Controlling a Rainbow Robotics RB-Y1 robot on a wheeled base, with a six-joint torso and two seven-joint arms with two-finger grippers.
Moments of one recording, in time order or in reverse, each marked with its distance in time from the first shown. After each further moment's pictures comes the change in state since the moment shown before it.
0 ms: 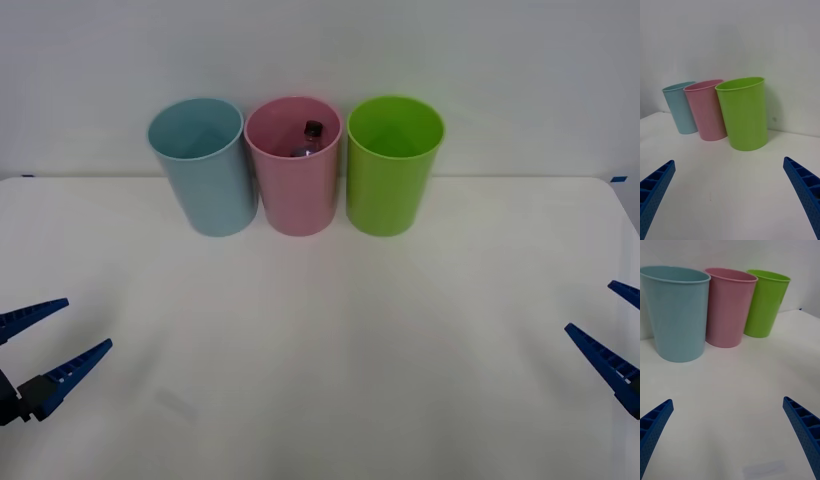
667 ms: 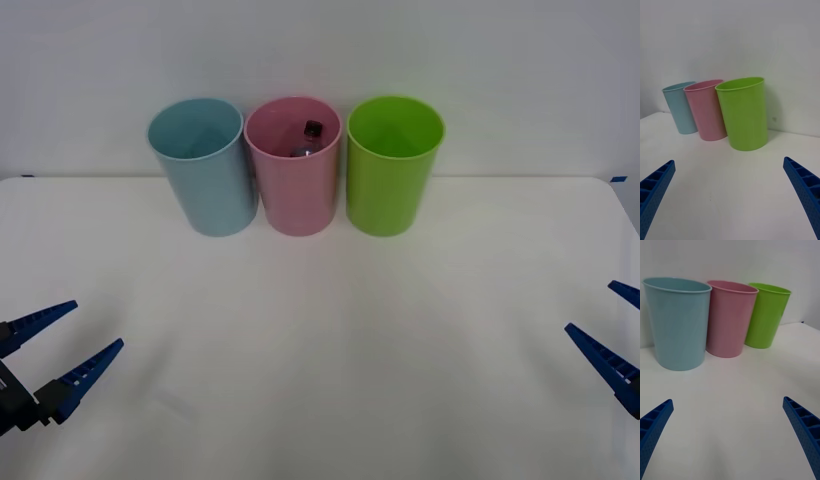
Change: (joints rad) right arm 0.000 0.000 0.000 0.000 0.000 0.000 0.000; left arm -0.008 -0.118 0.004 0.000 -0.007 -0.006 -0.055
